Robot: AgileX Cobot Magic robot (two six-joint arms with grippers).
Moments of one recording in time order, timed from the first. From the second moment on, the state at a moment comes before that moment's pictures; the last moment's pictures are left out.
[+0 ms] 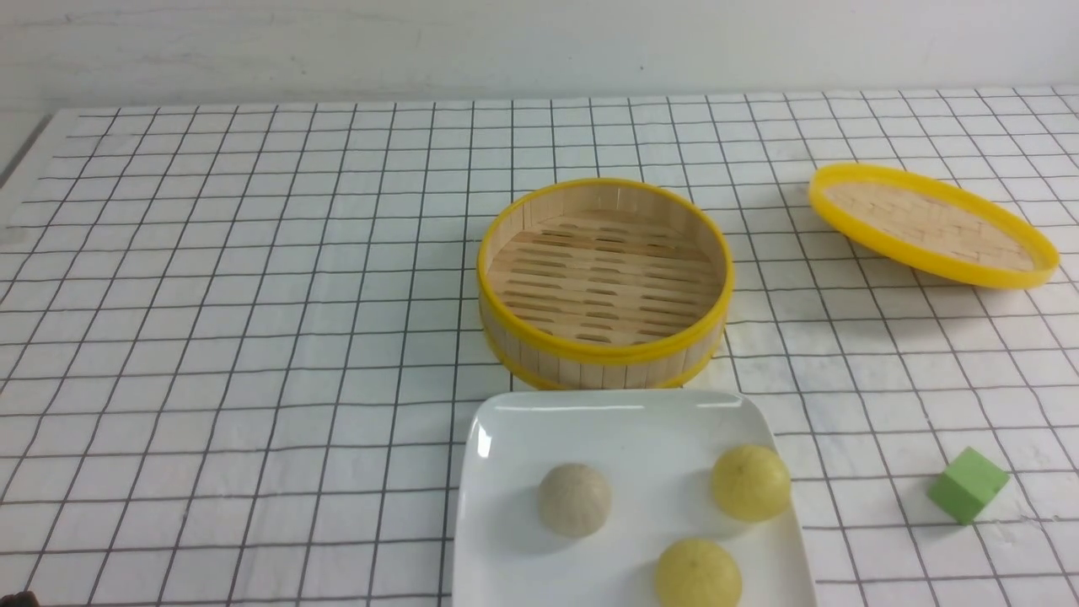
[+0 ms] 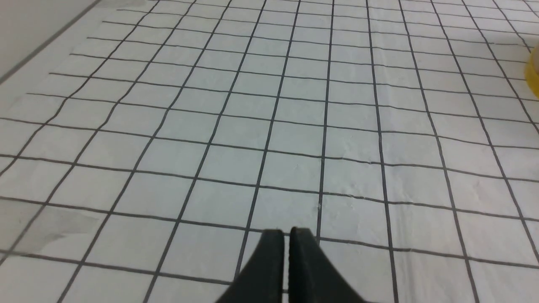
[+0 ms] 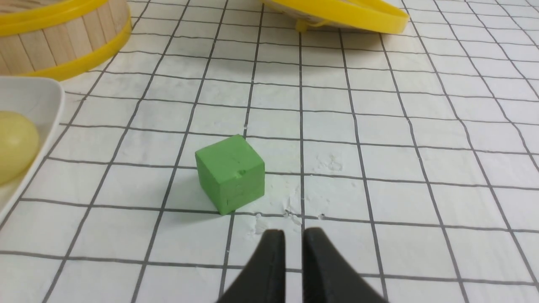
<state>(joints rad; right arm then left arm) 0.01 -0.01 0.01 0.04 0.42 -0.06 0.05 -0.01 0.03 0.10 0.37 -0.13</state>
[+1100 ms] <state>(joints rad) 0.01 -0.01 0.01 0.04 0.42 -0.06 0.05 -0.01 0.03 0.13 0.37 -0.13</state>
